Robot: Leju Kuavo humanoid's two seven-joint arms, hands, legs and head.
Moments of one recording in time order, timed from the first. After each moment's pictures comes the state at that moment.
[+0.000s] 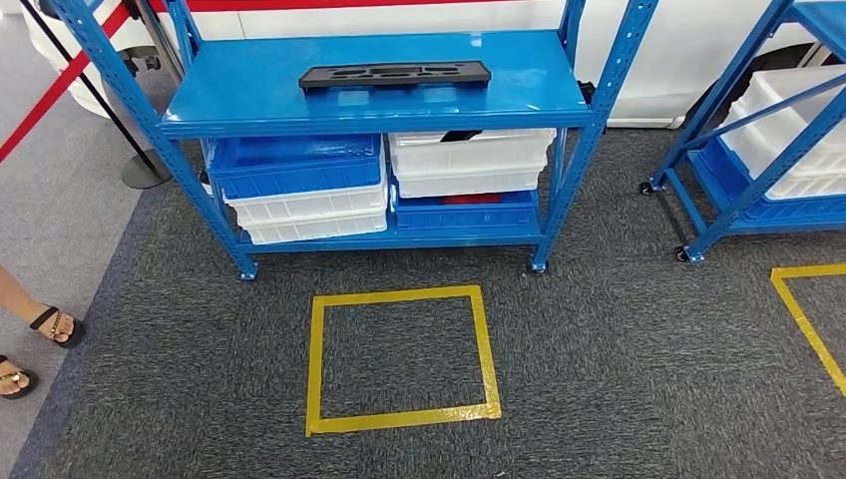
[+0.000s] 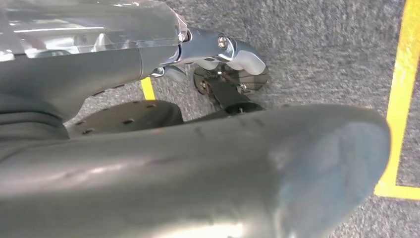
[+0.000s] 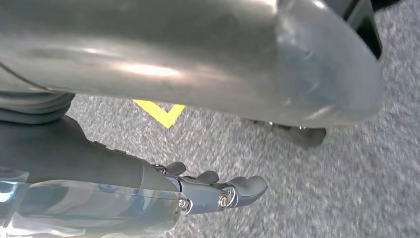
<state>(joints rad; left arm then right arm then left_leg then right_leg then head) -0.05 -0.08 0.10 -0.20 -0.04 -0.16 -0.16 -0.14 0.10 0.08 -0.20 0.34 0.01 -0.17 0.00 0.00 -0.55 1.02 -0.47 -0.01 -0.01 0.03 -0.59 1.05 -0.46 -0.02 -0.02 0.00</state>
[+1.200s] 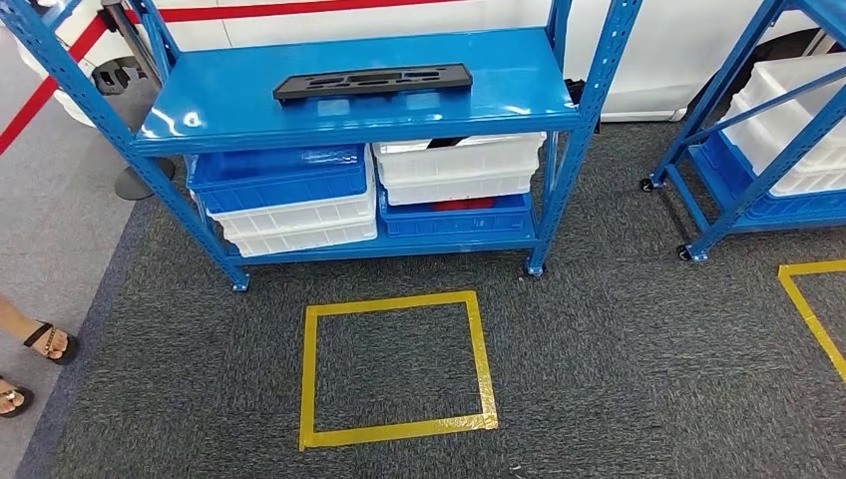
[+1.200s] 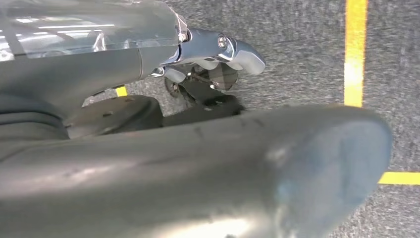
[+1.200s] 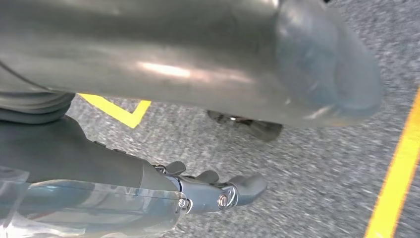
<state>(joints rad) -0.05 -0.08 0.10 -0.20 -0.07 -0.18 -0.24 -0.13 0.09 0.00 -0.20 0.29 0.00 -0.31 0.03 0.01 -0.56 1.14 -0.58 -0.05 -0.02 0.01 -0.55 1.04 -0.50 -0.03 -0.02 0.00</state>
